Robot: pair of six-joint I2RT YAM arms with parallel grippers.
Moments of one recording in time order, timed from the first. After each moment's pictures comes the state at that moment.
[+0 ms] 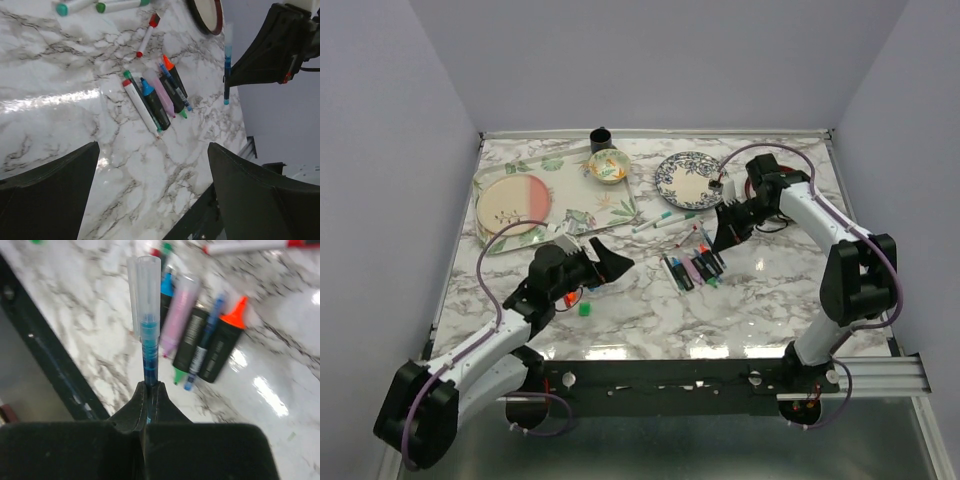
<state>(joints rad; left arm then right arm) -0.46 0.84 0.32 0.23 0.27 -0.84 0.22 1.72 1.32 -0.97 -0.66 -0.40</state>
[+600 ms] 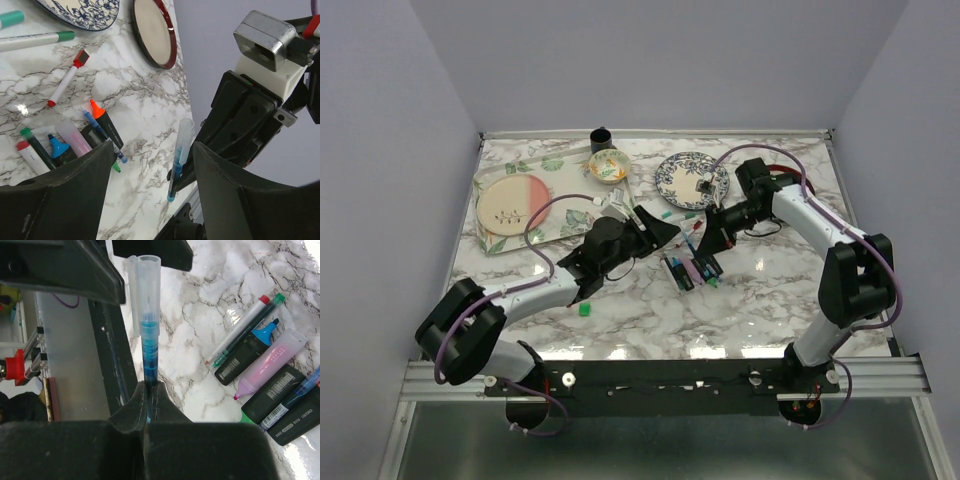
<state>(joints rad) -0.75 1.36 0.65 0.52 0.00 -1.09 0.28 1.69 1.31 -1.00 -1.06 -0.50</state>
